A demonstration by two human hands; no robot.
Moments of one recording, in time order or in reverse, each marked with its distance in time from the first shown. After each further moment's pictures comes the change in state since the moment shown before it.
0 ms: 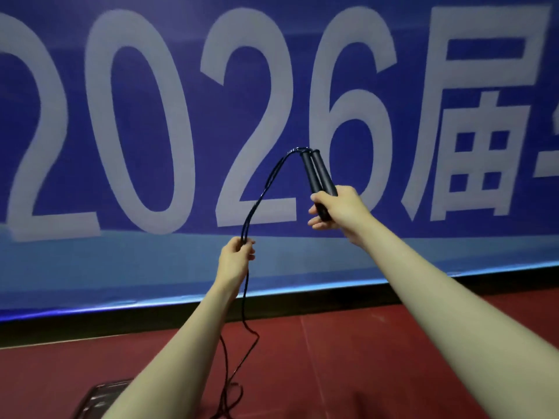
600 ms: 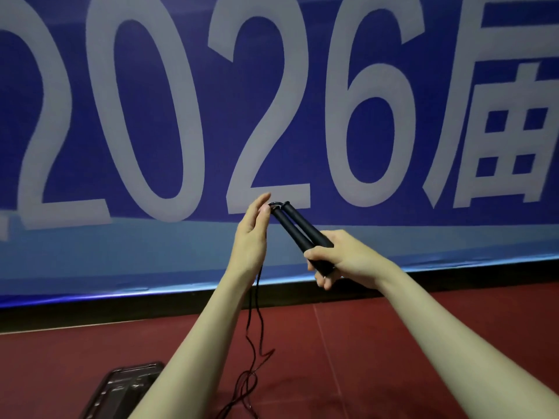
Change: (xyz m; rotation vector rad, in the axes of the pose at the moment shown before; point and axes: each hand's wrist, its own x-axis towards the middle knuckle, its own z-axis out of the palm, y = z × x) left_hand -0.015 0.030 -0.004 -0.111 -0.119 0.265; right_hand -0.026 0.070 0.025 -0.137 -0.505 0.081
